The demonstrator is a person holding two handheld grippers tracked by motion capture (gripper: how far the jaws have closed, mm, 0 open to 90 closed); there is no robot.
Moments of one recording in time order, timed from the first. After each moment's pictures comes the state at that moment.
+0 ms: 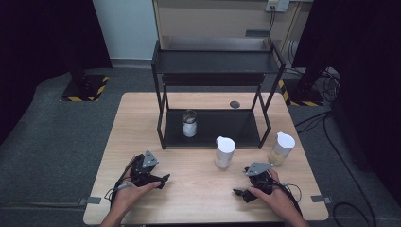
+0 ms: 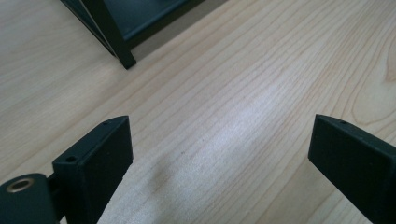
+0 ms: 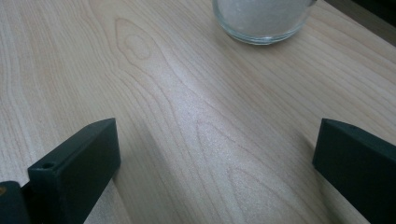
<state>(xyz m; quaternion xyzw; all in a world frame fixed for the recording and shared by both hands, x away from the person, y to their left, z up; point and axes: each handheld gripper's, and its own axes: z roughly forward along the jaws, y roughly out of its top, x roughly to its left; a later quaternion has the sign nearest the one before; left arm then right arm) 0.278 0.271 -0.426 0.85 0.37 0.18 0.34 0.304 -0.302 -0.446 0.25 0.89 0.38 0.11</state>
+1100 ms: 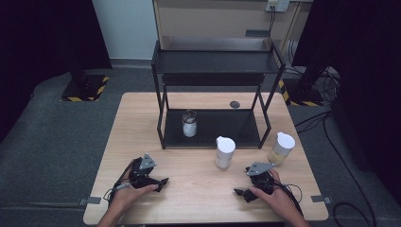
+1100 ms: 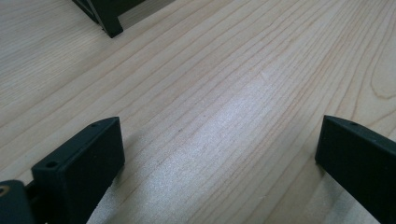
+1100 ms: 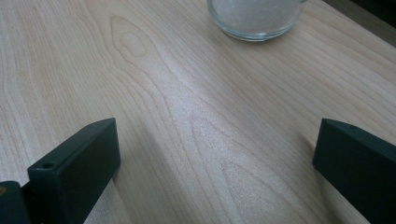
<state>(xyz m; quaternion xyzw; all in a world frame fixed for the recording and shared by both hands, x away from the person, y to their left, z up) 0.287 0.287 -0.446 0.85 0.36 0.16 0.36 0.304 -0.305 -0.446 0.25 0.88 0.38 0.11</state>
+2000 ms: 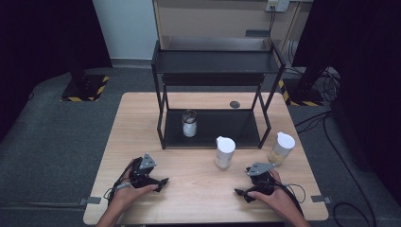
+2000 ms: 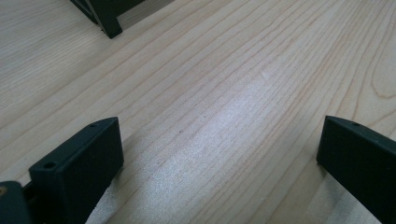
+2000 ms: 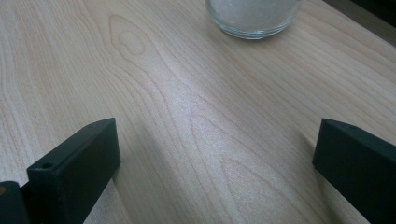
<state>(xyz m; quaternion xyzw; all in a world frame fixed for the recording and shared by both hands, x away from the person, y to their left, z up) 0.288 0.288 -0.446 0.85 0.36 0.16 0.36 0.302 -0.305 -0.446 0.25 0.88 0.38 0.11</state>
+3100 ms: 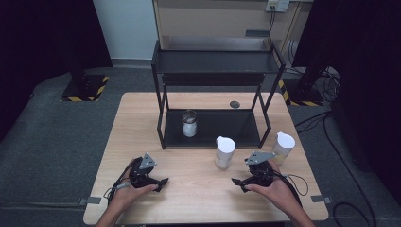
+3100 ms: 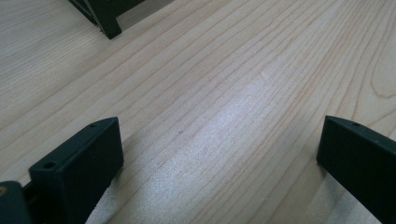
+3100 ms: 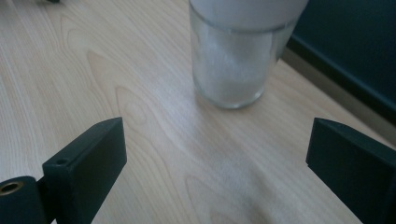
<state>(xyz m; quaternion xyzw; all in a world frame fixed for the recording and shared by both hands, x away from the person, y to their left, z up) 0.289 0.288 -0.446 0.85 0.36 0.15 0.36 0.308 -0.286 -0.399 0.28 0.87 0.38 0.12</state>
